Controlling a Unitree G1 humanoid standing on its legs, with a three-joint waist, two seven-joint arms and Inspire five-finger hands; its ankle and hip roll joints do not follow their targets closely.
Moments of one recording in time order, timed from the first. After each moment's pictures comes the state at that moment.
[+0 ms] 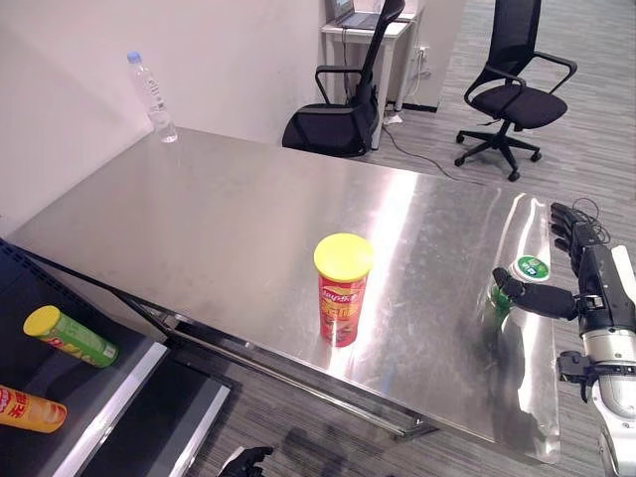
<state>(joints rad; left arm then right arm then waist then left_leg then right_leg) 0.01 0.19 -0.31 1.22 0.08 -0.16 -0.03 0.16 -0.62 -0.32 -0.08 0.12 -0.15 -0.09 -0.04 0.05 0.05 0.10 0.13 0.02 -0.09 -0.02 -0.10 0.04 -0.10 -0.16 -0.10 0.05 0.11</state>
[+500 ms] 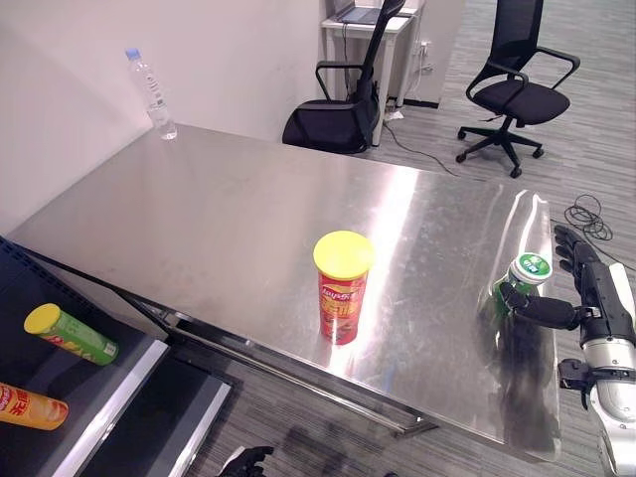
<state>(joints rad) 0.01 0.19 -0.32 1.22 0.08 -0.16 -0.03 0.16 -0.62 -0.32 -0.01 0.10 -0.12 -0.09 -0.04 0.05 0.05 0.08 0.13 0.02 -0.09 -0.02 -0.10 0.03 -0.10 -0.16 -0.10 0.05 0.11</state>
